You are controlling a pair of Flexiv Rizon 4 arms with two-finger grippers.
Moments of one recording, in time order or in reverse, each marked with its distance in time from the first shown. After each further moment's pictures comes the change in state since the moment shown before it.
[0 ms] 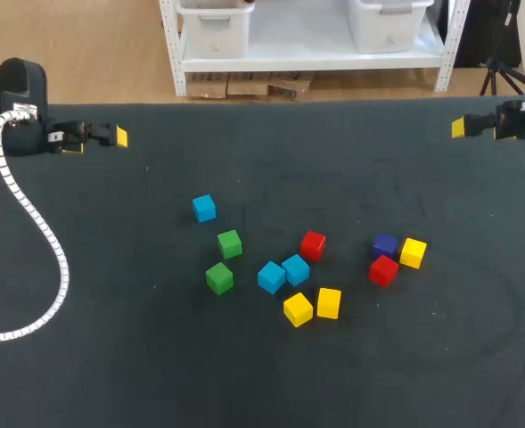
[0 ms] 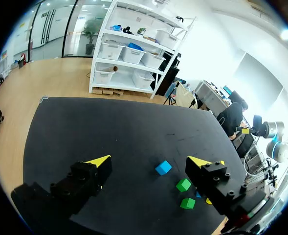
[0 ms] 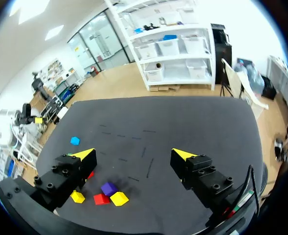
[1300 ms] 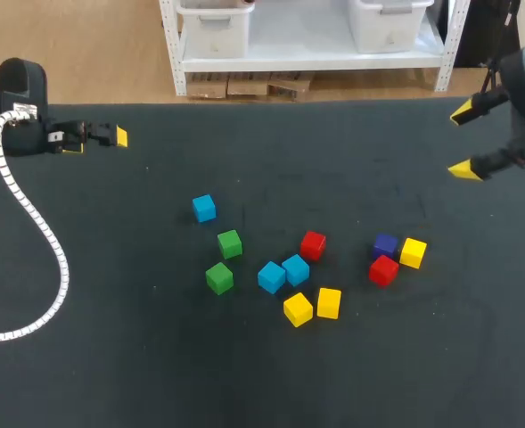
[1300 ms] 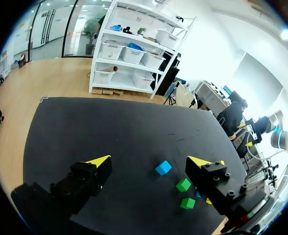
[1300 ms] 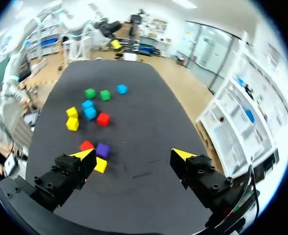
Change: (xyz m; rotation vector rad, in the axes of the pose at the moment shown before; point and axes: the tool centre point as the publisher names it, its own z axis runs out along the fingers) left arm 0.000 0.000 0.000 0.000 0.000 0.000; right arm 0.024 0.040 -0.008 -0.326 0.139 -1.073
